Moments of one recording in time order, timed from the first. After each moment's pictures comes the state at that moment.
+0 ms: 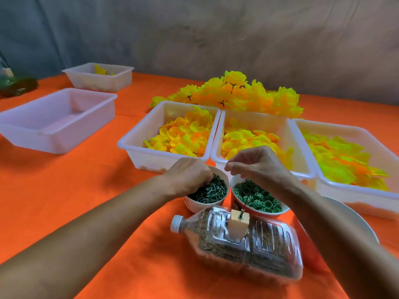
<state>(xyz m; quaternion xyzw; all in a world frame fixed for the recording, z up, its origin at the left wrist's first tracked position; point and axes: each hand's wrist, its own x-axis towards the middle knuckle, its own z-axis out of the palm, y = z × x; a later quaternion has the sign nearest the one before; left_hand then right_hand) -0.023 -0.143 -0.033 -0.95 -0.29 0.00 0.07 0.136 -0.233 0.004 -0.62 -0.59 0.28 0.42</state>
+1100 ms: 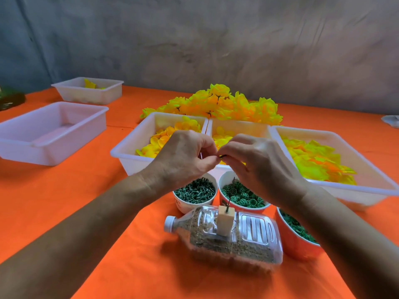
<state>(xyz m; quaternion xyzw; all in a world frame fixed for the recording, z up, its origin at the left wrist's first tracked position) -0.044 -0.220 0.057 -0.87 -0.27 -0.34 -0.21 0.111 -0.289 0.060 -0.49 -0.80 -0.18 0.29</state>
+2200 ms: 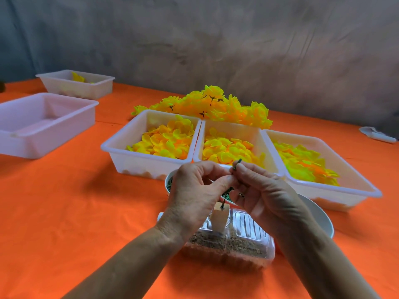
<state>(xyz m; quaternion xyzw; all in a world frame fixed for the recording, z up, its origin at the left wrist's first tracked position) -0.027 -0.272 0.006 -0.65 -0.26 -0.48 -0.53 0.099 -0.320 0.019 -0.43 -0.31 0.53 0.66</state>
